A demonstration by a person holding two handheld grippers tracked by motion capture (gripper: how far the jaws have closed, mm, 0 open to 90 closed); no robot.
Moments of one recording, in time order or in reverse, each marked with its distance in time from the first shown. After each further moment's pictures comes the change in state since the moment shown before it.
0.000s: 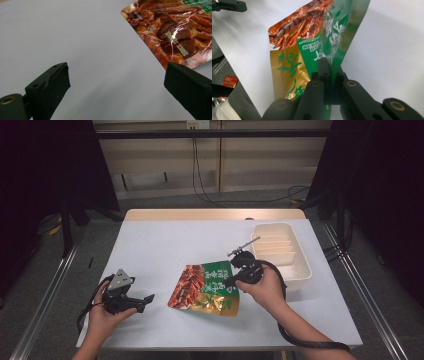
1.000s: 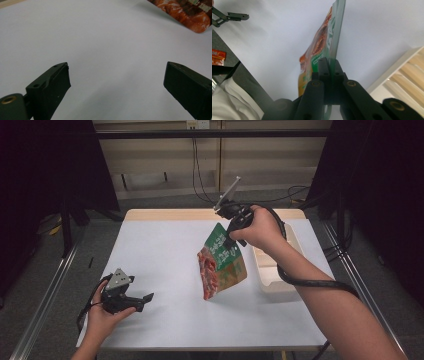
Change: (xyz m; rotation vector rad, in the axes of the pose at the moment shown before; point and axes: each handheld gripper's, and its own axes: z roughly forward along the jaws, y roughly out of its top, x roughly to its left) left arm 0.002 0.001 -0.002 -0.023 0.001 0.006; right arm 0.006 0.122 -0.071 0.260 -0.103 -0.082
